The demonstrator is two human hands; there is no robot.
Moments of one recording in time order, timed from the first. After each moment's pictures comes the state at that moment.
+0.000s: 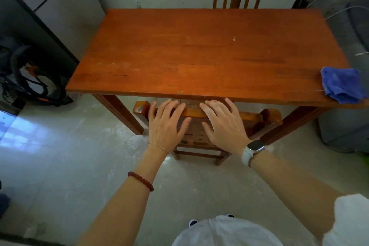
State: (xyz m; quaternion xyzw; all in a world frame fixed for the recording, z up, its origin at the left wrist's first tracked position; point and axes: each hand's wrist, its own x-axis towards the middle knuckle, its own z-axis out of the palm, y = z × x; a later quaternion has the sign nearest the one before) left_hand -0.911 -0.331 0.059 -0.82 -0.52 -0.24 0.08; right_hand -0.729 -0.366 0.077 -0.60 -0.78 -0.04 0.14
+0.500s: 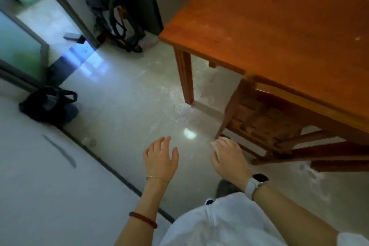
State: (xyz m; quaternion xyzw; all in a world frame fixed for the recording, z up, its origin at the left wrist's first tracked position) left_hand -1.096 -0.510 0.004 -0.52 -0.83 -0.10 -0.14; right_hand -0.910 -0.449 0.016 -0.49 -0.84 0.24 0.01
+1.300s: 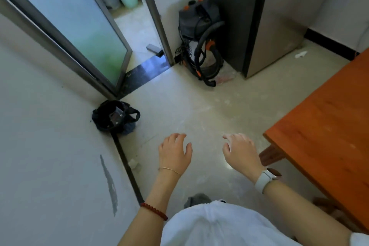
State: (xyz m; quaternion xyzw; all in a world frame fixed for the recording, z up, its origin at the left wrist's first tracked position) left_hand -1.437 -0.232 0.053 -0.39 -0.91 -0.08 -0.13; right_hand -1.295 -0.107 0.033 -0.40 -0.88 0.25 -0.01
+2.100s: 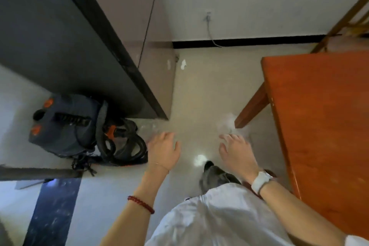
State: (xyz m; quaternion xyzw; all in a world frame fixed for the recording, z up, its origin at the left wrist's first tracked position) left_hand -1.618 0.317 0.030 -0.75 -0.63 0.06 -0.20; right_hand -1.419 0.254 0.030 -0.76 -0.59 0.27 0.06
